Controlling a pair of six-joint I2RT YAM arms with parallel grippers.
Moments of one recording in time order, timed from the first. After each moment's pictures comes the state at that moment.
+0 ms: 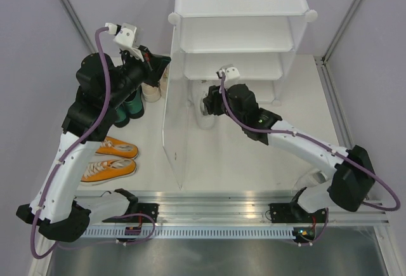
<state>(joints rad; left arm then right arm) -0.49 1.15 1.62 -0.46 0.11 -0.13 0.78 1.51 1.20 0.01 0.21 0.29</state>
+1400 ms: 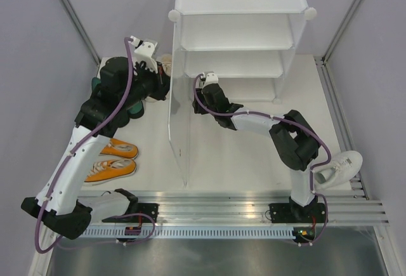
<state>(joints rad) -0.49 1.17 1.52 -0.62 0.14 -0.14 0.73 1.97 1.33 0.19 0.19 0.40</state>
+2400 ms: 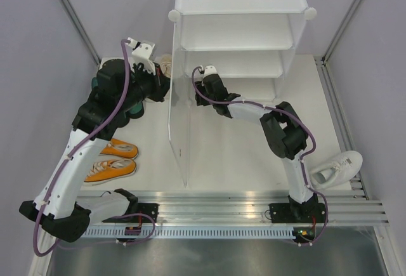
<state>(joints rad) -0.49 1.14 1.51 -0.62 0.14 -0.14 0.64 2.16 1.54 0.11 0.14 0.28</state>
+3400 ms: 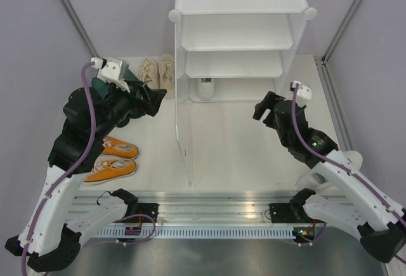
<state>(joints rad) -0.48 0.90 1.40 -0.56 0.05 -0.14 0.63 0.98 0.96 -0.43 0.52 0.66</state>
